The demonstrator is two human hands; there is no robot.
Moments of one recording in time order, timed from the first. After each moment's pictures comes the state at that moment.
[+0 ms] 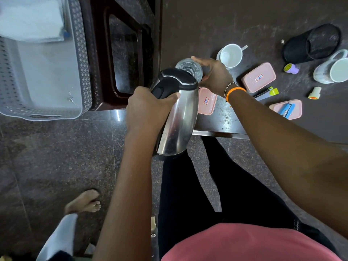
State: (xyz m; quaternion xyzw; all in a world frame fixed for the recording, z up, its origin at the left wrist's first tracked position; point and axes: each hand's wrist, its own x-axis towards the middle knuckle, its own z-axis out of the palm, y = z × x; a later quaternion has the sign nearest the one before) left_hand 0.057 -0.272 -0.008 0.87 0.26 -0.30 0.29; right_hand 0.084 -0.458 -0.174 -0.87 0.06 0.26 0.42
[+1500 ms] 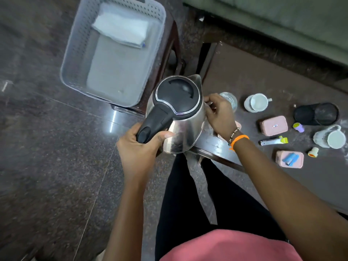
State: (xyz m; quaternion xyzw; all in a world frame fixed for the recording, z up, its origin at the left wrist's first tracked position) left_hand -0.044 -0.150 0.041 0.71 0.35 0.02 0.61; right_hand 0.054 -0.328 -0.054 -0.87 -0.03 0.15 0.46
